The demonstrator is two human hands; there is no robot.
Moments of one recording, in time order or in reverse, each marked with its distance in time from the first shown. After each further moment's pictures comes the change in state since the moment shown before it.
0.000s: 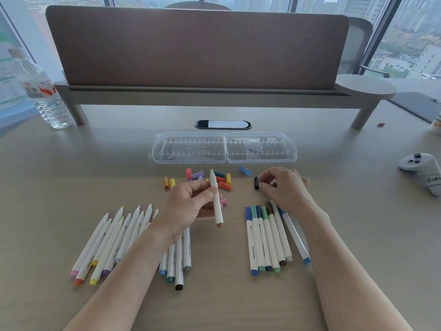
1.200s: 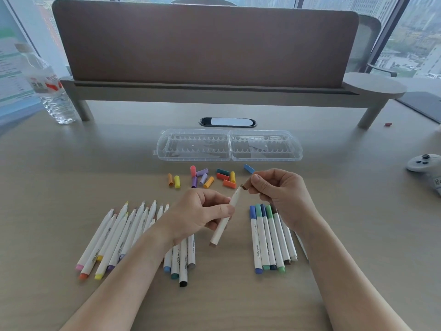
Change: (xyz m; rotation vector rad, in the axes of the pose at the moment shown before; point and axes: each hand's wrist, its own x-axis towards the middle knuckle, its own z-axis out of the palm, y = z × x) left_hand -0.013 0.007 -0.001 0.311 -0.206 -0.058; right_hand -0.037 -0.043 -0.007 1.054 -0.103 0.065
